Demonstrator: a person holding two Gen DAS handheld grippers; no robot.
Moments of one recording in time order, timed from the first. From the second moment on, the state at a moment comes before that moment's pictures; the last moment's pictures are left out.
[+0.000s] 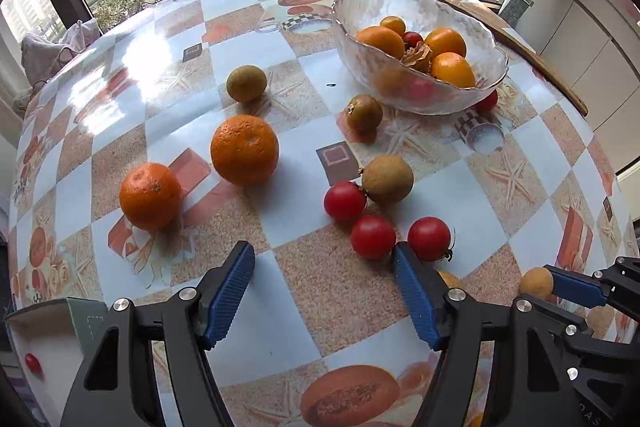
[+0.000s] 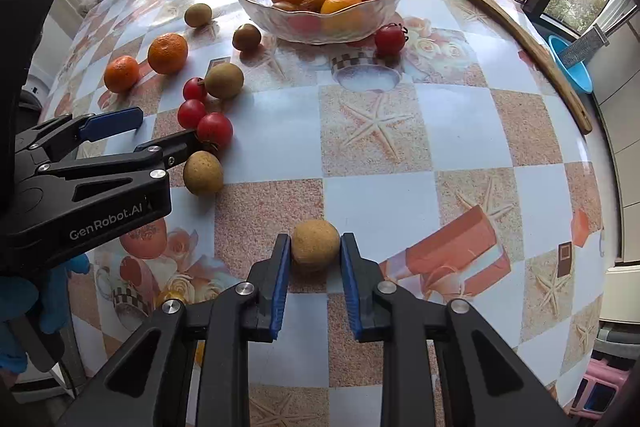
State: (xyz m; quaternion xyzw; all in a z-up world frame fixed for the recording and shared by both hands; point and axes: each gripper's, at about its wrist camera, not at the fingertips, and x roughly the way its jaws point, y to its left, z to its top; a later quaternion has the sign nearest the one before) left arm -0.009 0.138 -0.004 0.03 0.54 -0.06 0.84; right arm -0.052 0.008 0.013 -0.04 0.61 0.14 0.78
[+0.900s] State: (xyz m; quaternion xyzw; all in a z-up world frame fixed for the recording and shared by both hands) left arm -0.117 0.154 0.001 -0.05 0.57 -0.06 0.82; right arm -0.071 -0.021 0.015 0.02 0.63 0.16 0.76
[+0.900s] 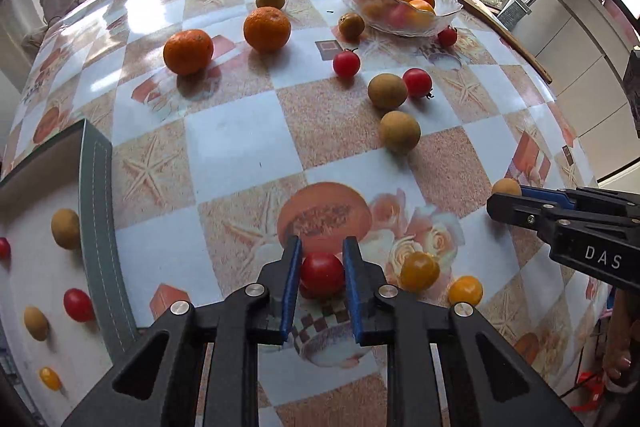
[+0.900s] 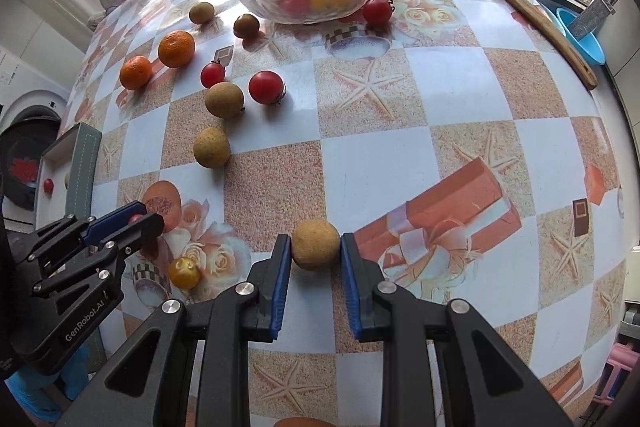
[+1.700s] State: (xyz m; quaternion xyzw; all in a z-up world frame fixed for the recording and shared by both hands) left arm -0.174 0.228 0.051 -0.13 0.53 -0.01 0.84; right arm -0.097 0.036 0.058 0.01 0.61 0.21 0.76
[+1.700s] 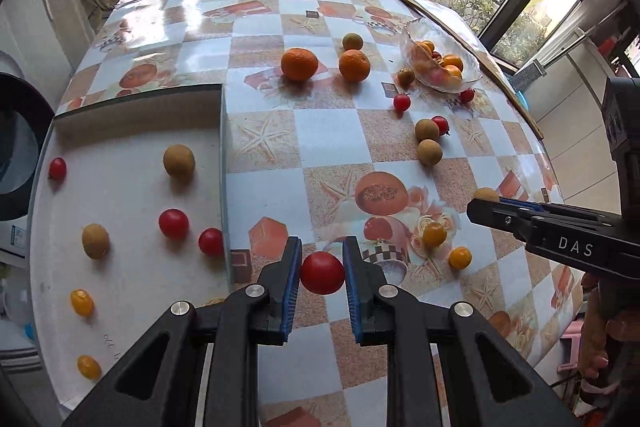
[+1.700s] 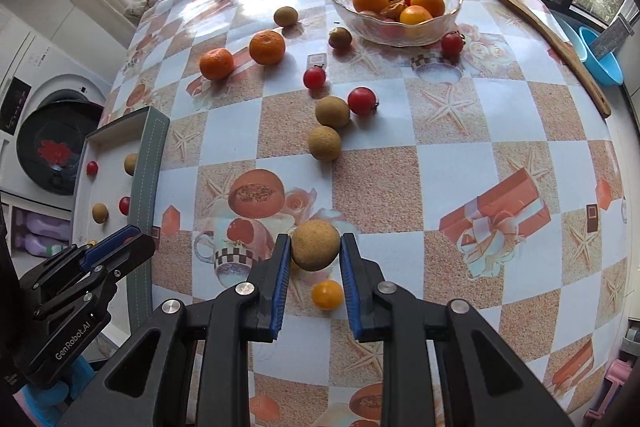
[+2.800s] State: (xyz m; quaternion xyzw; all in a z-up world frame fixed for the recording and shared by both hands) left arm -0.262 0.343 0.002 -0.19 0.56 0.12 0.80; right arm -0.148 0.252 0.033 -0.10 0.63 0.37 0.67
